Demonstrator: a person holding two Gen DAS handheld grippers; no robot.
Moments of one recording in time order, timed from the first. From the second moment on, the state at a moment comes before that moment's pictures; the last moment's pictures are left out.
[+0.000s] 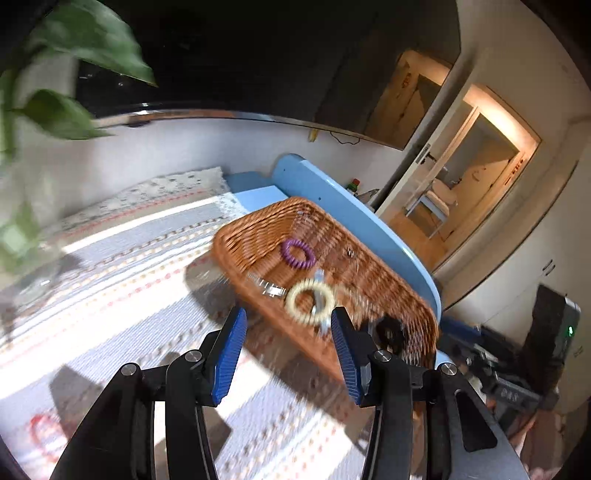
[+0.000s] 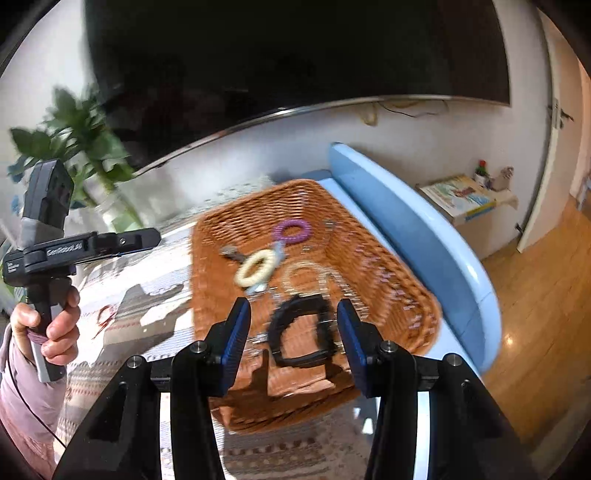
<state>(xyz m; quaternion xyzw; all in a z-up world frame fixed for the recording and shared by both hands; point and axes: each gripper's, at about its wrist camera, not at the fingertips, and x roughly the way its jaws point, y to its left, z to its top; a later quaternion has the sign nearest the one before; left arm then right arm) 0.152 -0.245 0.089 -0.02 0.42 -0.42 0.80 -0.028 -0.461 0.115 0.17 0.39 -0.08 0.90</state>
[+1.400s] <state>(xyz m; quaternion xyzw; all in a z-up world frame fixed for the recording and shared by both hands) -0.027 0.043 -0.013 -0.06 0.48 -0.24 0.84 0.068 -0.211 0.093 0.09 0.47 0.13 0.87</state>
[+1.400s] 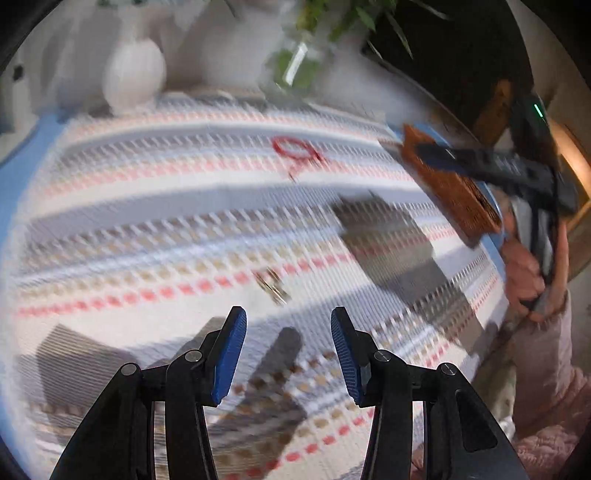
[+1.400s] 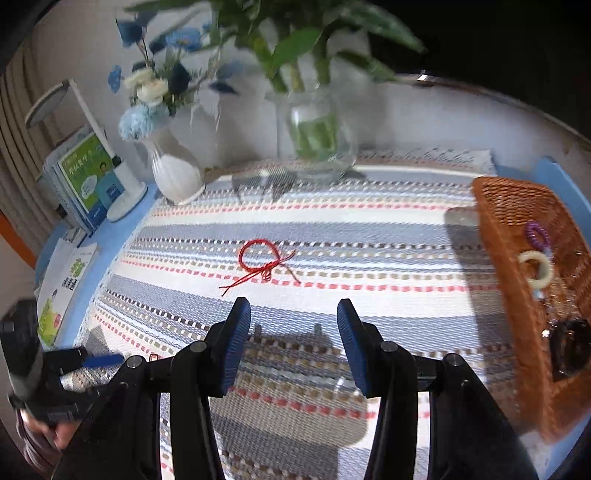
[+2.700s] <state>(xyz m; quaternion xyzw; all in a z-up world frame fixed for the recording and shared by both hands) -0.023 0.004 -0.012 -0.03 0.44 -0.13 0.89 0.176 -0.110 0.003 -0.12 0.46 0.19 0.86</state>
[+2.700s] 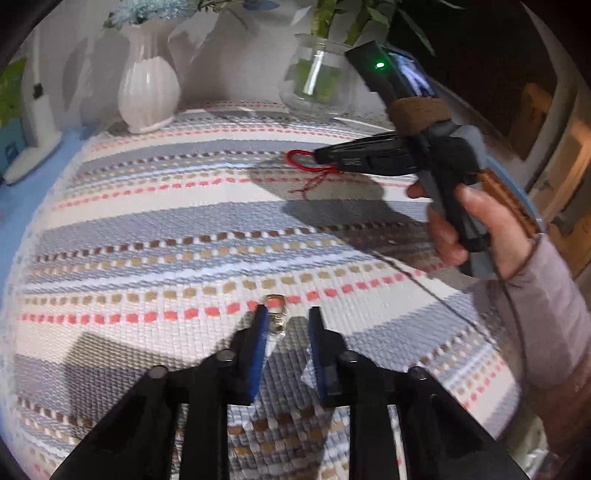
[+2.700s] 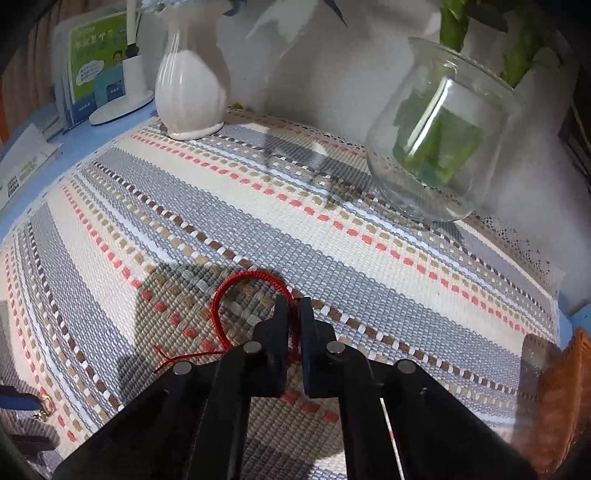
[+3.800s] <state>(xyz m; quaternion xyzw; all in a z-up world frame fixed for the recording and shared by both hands) 0.010 -0.080 0.094 -0.10 0.40 -0.37 0.83 0.059 -0.338 0.144 0.08 0.38 0.08 0.92</state>
